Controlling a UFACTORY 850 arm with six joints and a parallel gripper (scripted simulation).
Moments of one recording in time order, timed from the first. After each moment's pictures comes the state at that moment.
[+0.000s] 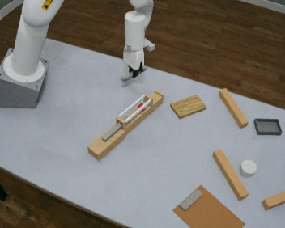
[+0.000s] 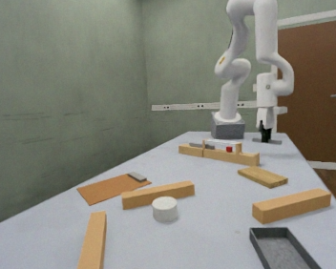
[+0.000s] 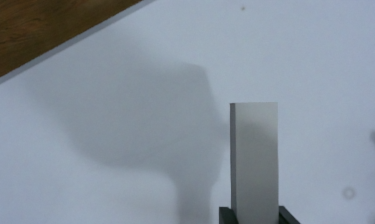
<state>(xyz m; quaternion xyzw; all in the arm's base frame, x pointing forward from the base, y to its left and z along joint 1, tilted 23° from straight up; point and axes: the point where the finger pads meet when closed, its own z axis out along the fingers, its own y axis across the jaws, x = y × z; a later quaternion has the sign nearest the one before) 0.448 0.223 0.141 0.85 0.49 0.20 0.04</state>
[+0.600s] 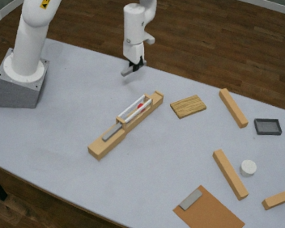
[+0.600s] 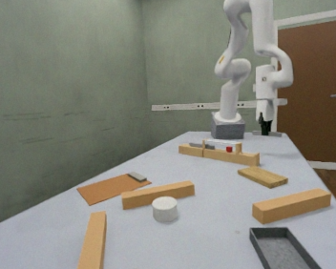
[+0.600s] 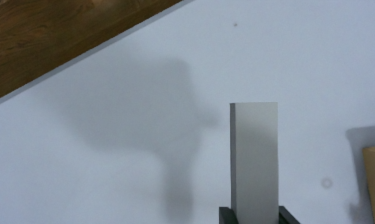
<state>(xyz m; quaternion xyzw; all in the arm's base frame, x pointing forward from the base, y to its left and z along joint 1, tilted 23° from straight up) 0.434 0.218 0.174 0.85 0.49 0.20 0.03</state>
